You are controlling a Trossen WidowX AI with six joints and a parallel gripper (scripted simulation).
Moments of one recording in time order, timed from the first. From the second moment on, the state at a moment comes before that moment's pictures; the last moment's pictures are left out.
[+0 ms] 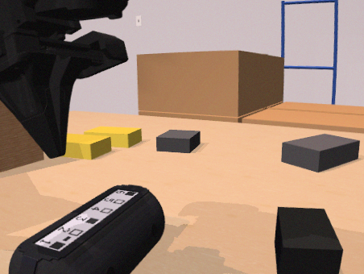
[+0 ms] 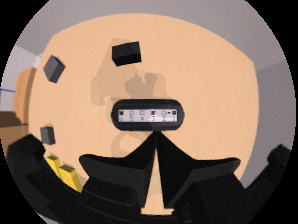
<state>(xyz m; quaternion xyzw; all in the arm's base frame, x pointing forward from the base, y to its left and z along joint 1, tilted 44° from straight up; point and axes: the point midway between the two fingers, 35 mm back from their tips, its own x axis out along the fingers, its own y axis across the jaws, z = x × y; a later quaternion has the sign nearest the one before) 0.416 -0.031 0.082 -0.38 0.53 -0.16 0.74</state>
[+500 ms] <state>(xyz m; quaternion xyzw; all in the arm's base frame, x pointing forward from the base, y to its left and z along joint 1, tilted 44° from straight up) 0.433 -0.041 0.089 -0.20 0.51 -0.30 0.78</state>
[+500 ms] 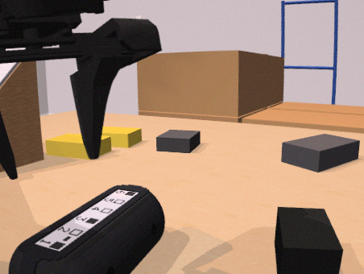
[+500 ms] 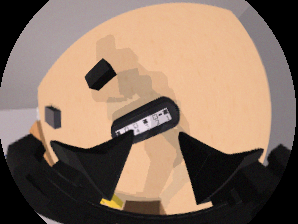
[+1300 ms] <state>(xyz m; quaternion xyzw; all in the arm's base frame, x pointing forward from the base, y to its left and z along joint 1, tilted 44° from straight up) 0.457 -0.067 0.103 0.20 0.34 -0.58 0.71</state>
